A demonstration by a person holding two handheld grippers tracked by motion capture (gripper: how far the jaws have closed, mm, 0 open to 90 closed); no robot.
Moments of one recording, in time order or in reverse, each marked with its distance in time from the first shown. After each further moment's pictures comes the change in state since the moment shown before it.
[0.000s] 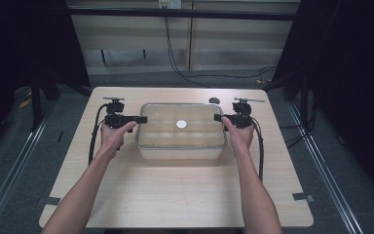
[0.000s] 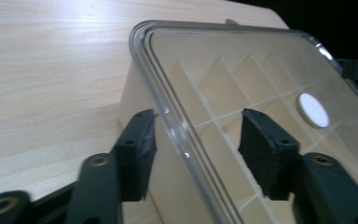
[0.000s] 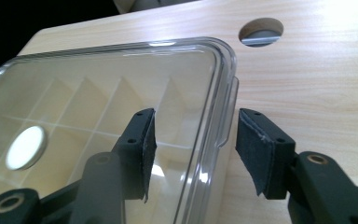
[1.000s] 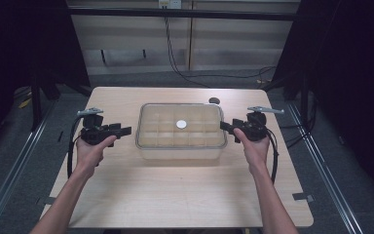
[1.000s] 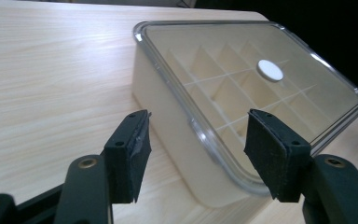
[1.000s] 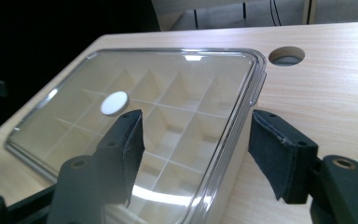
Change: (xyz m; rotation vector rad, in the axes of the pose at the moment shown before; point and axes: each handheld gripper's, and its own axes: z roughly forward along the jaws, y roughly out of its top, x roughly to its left) left arm -0.021 -0.042 -0.086 -0.088 0.050 0.139; right arm 0.010 -0.025 -0.076 -0.111 0.135 -0.125
